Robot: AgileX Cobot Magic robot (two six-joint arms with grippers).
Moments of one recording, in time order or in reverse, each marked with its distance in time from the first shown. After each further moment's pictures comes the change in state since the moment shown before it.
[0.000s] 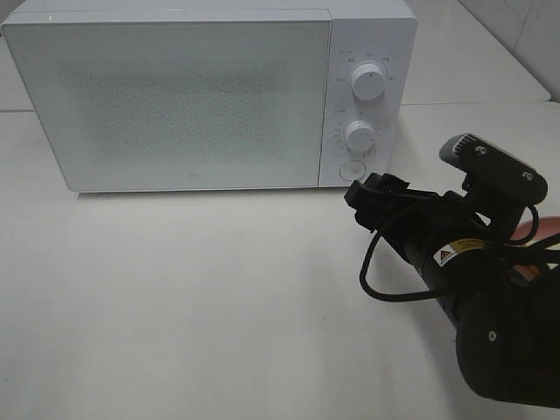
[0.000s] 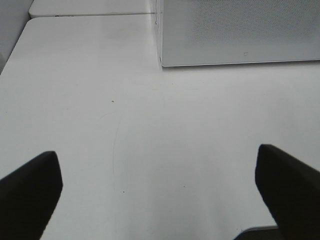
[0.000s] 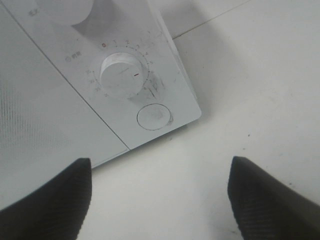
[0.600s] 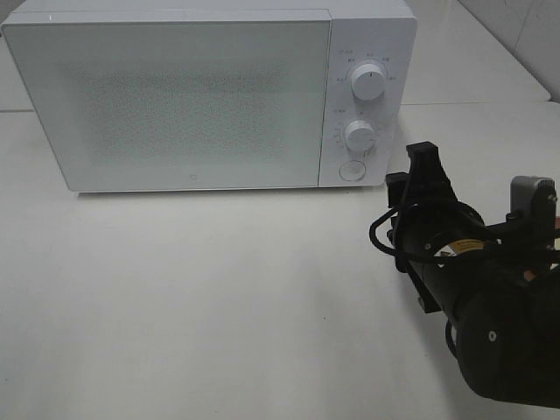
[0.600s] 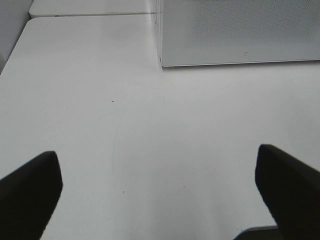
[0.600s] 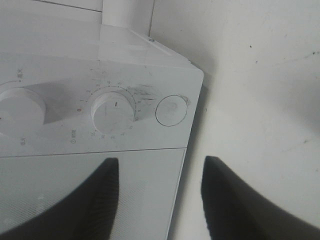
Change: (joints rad) left arm 0.000 0.000 0.000 0.000 0.000 0.000; right arm 0.000 0.000 0.000 -0.001 0.009 0.899
